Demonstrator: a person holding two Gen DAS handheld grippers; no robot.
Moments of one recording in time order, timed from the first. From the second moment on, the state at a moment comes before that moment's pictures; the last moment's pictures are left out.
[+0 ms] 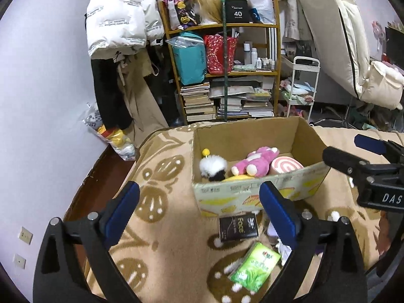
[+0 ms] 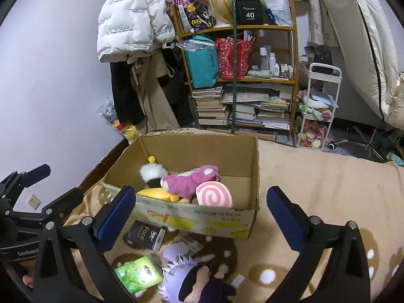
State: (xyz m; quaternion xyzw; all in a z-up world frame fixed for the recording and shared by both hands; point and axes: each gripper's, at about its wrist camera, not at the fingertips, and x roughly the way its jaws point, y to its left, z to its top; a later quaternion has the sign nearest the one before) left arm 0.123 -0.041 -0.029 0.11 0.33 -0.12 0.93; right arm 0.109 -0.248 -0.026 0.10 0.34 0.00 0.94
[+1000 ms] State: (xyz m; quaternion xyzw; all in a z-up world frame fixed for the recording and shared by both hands) left arm 0.065 -0.027 -0.054 0.12 0.38 -0.12 0.91; right arm 0.057 -0.242 -0.037 0.12 0.38 -0.02 0.92
